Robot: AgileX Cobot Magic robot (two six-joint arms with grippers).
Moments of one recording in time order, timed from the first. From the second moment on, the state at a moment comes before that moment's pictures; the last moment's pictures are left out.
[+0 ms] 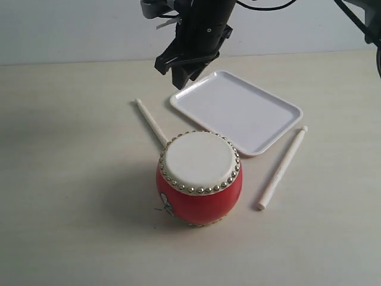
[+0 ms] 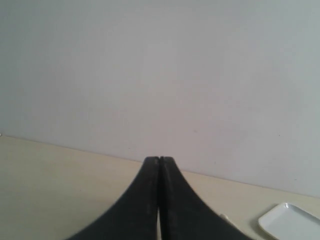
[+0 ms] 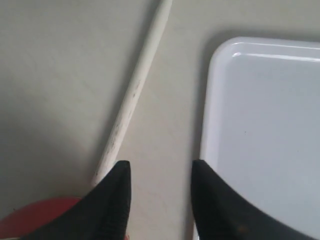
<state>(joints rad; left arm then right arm) 0.00 0.01 0.00 0.18 -0.03 -0.39 0.53 2.25 -2.10 0.18 1.22 -0.34</state>
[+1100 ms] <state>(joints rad) 0.00 0.01 0.00 0.18 -0.03 -0.39 0.61 2.40 -2.11 0.17 1.21 -0.38</state>
